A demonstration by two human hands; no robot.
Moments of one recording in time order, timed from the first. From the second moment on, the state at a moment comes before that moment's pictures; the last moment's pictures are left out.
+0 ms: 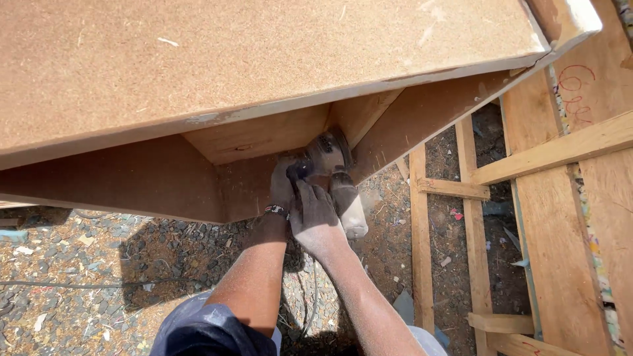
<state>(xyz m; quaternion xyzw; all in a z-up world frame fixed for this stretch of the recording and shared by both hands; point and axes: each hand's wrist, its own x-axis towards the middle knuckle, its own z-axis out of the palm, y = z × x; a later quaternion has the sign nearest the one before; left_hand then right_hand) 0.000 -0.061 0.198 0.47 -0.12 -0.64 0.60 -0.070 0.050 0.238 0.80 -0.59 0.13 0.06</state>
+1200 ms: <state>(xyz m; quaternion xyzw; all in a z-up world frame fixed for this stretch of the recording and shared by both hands) 0.098 -0.289 0.121 0.35 -0.77 -0.03 0.52 -0.022 0.094 0.473 0.70 -0.57 0.41 -0.11</state>
